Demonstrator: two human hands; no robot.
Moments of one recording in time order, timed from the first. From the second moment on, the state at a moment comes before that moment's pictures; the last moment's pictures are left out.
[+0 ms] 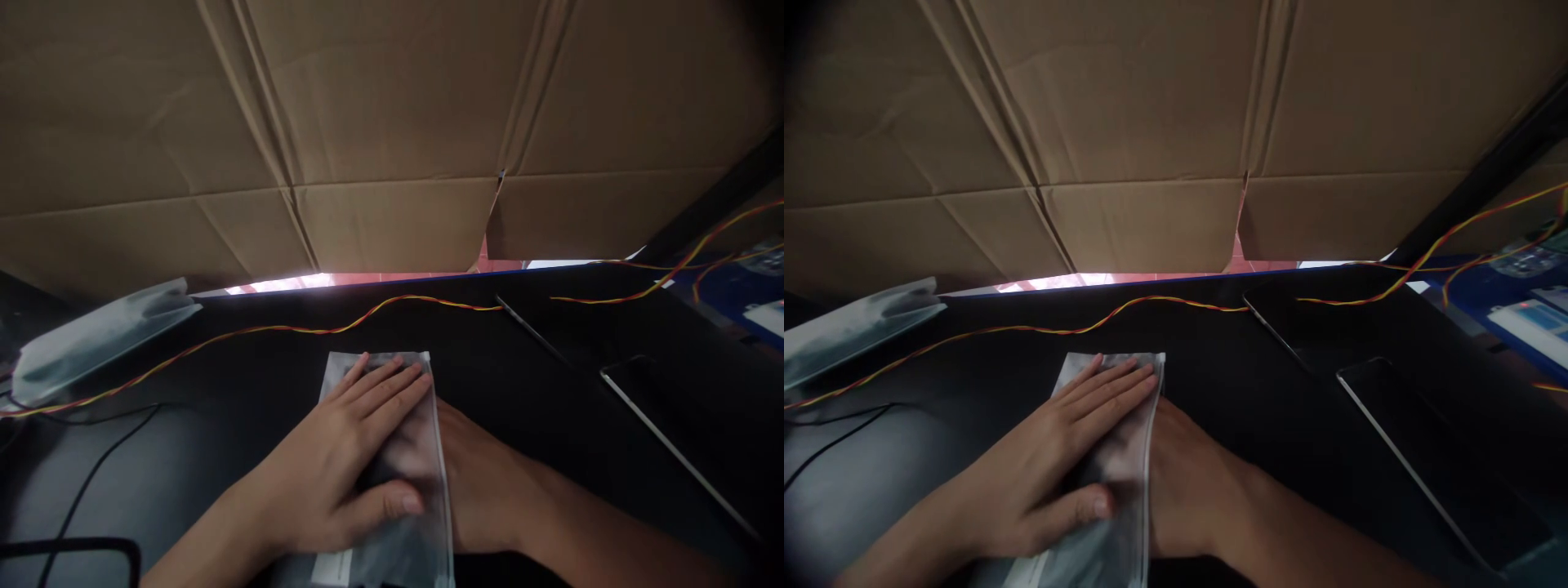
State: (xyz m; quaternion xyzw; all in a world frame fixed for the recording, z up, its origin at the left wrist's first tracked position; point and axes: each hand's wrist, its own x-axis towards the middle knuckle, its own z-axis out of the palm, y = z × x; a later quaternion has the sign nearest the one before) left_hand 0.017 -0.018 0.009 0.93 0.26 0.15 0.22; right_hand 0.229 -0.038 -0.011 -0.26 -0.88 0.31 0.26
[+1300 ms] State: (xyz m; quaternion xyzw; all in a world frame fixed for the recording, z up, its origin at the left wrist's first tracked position) left_hand 0.000 -0.012 0.000 0.92 0.35 0.09 0.16; right_hand 0.258 -0.027 0.002 -0.41 -0.82 0.32 0.24
